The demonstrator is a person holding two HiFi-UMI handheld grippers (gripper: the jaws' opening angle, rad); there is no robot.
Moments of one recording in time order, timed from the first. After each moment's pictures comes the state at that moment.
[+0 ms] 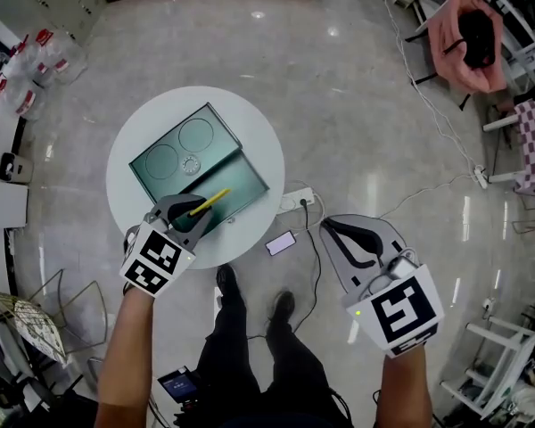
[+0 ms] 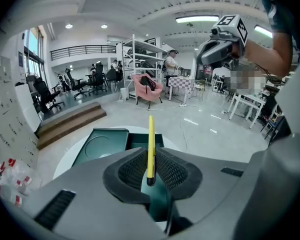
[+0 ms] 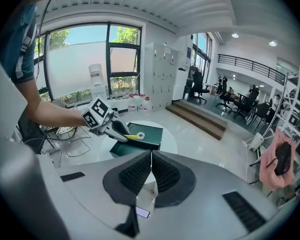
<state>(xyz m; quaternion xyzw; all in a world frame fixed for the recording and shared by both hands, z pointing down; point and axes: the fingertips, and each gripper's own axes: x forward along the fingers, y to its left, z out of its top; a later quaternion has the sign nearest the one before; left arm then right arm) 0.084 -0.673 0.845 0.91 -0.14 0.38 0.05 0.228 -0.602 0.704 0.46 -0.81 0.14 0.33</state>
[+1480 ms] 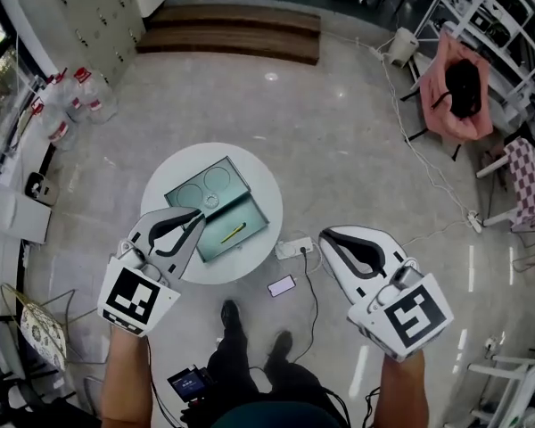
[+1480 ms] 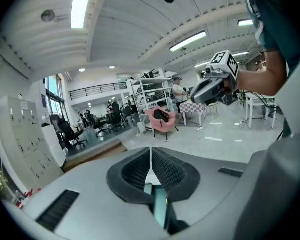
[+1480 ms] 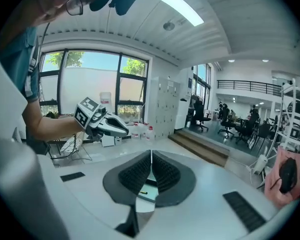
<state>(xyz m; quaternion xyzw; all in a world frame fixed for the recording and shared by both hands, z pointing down) 0.043 -0.591 0.489 0.95 -0.23 0.21 -0.09 0.179 -0.522 0.449 0.47 -0.86 0.05 0.19</state>
